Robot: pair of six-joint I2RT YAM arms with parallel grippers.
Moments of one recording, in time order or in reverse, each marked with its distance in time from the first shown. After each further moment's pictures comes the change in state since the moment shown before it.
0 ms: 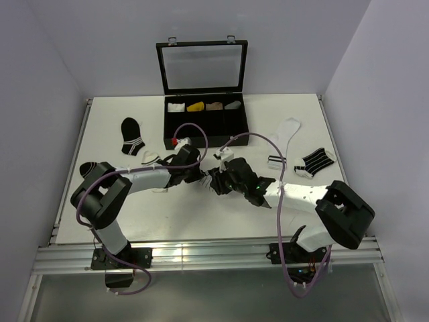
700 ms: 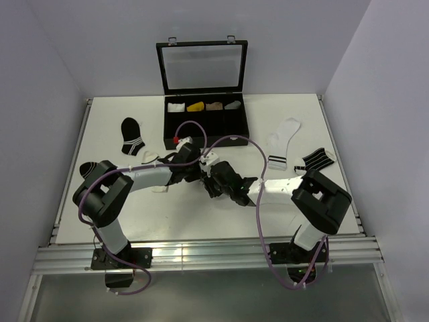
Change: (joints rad) left arm 0.003 0.025 0.042 -0.042 0.031 0.020; right arm 0.091 0.191 0.081 0.016 0.134 -0.102
